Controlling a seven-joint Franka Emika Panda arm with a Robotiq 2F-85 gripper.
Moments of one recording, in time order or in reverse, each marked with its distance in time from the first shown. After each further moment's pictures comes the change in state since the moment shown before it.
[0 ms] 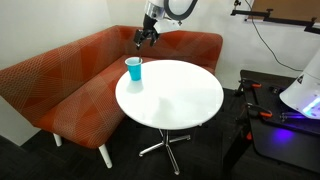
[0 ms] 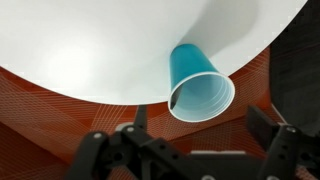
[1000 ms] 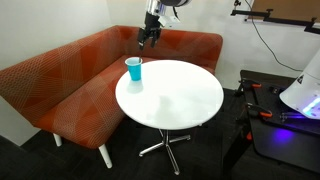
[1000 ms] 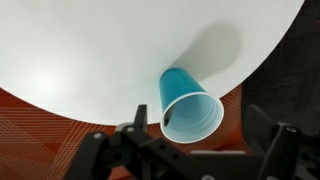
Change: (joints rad) arm -0.097 0.021 0.071 0.086 0.248 -0.197 -0.378
